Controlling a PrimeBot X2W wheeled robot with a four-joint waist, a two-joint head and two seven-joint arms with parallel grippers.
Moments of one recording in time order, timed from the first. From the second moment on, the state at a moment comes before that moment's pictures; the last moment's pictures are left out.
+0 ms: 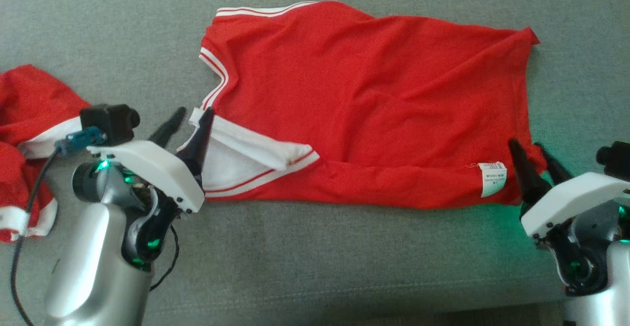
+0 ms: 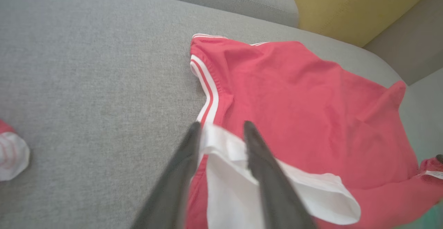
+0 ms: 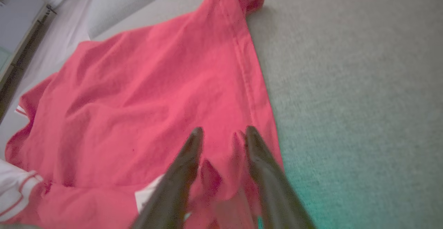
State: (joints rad) left arm -0.32 0.19 -0.22 0.14 -0.54 -0.05 0.30; right arm -0.12 -0.05 -0.16 0.02 0.44 0.12 0.54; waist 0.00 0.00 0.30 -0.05
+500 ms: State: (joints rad) left arm -0.21 0.18 -0.24 0.06 -0.29 0.08 -0.17; right arm -0.05 -0.14 0.00 -0.13 0.26 0.12 -0.01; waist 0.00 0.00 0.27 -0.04
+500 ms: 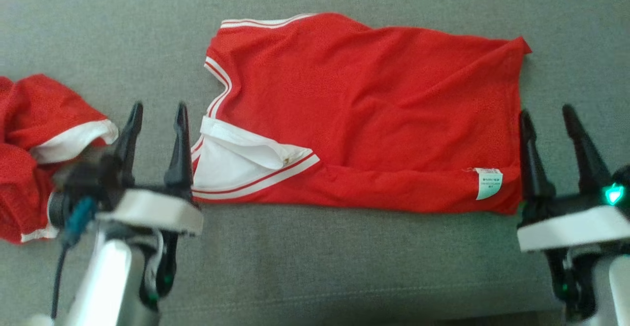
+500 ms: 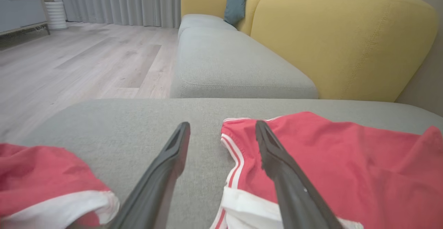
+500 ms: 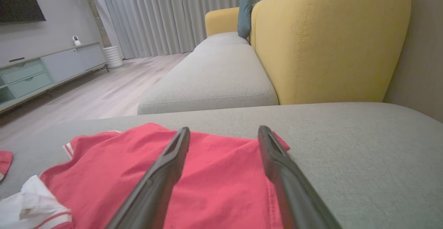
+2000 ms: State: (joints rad) left arm -0.18 0.17 -0.28 0.30 -0.46 -0.01 0.00; right arm -0.03 -0.11 -0.07 0.13 0.31 0.12 0.31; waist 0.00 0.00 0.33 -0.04
